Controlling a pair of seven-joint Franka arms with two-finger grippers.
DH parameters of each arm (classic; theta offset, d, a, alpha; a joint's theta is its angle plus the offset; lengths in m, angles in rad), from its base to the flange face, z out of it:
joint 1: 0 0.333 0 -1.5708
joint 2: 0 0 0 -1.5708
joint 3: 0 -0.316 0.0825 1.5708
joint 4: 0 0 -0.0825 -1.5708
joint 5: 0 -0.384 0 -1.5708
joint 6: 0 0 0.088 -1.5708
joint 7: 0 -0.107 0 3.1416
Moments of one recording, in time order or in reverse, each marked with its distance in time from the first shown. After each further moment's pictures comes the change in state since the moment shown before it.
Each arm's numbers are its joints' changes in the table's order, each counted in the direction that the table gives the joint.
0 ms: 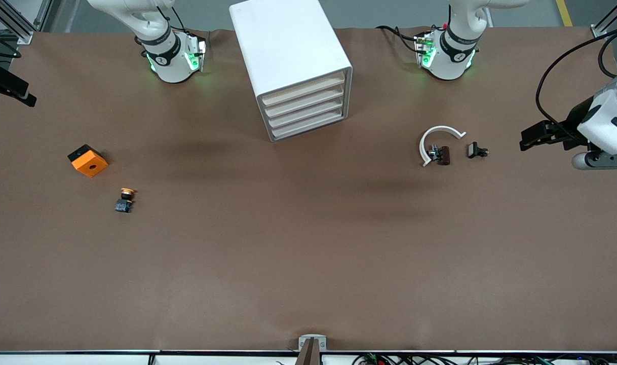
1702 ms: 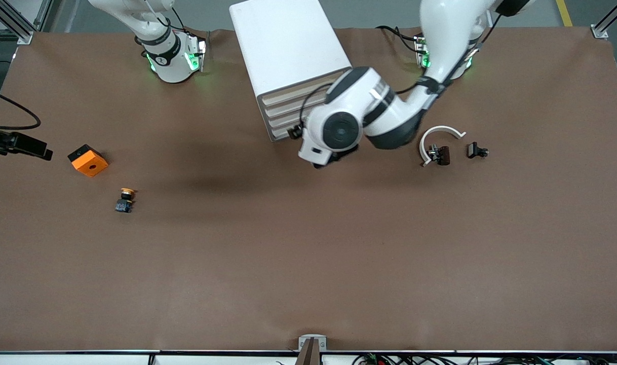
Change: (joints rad) left arm -0.275 0.534 0.463 -0.236 0.260 0.061 1.171; right arm -0.048 0.294 -0.092 -0.248 0.002 -0.009 -0.070
